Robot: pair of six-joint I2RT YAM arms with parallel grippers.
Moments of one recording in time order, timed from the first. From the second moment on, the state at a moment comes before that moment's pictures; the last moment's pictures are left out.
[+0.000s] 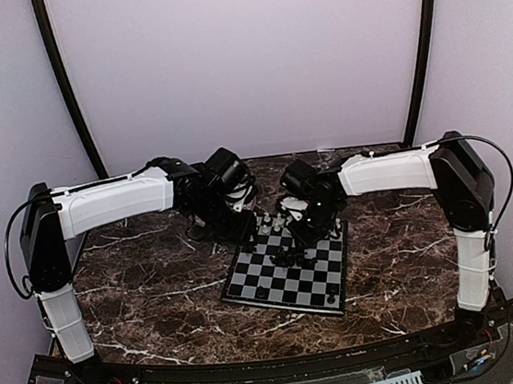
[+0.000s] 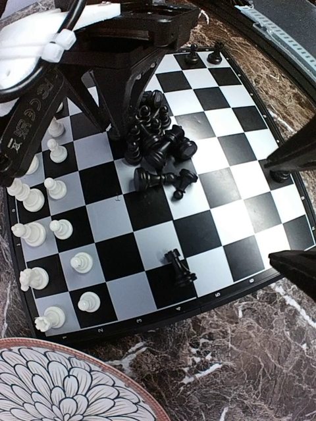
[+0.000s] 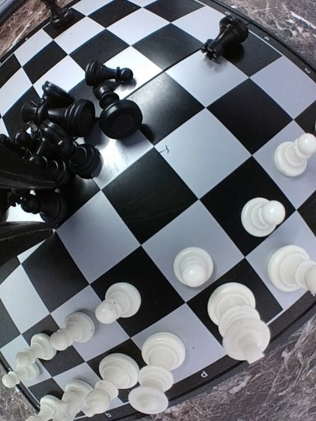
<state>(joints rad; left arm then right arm) -0.85 1.89 1.58 -0.83 0.09 -0.38 0.78 1.99 1.46 -0.75 -0.08 0.17</state>
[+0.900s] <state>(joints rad) -0.85 1.89 1.58 -0.83 0.09 -0.37 0.80 1.70 1.33 -0.74 -0.03 0.16</state>
